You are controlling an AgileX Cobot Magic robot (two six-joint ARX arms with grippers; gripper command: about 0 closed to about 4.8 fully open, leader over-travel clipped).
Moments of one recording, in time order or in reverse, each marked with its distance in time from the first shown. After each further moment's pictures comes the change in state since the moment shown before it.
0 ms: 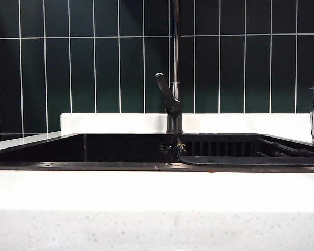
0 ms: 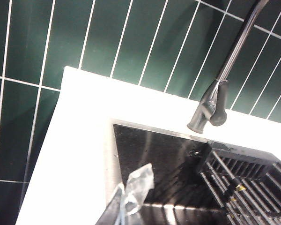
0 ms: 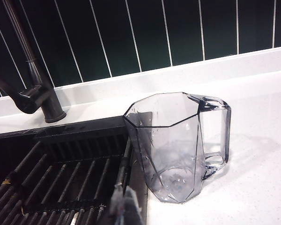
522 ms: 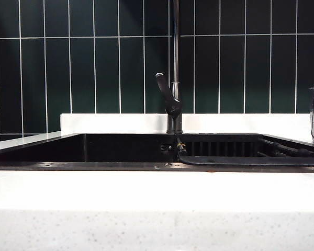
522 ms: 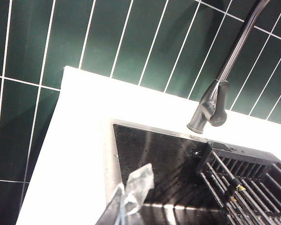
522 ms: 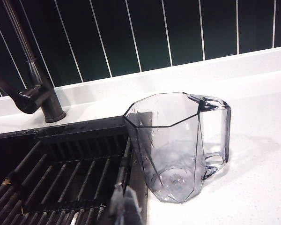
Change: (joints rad) left arm 0.000 0.000 0.000 0.000 0.000 0.005; right arm 0.000 0.000 0.000 0.000 0.000 0.000
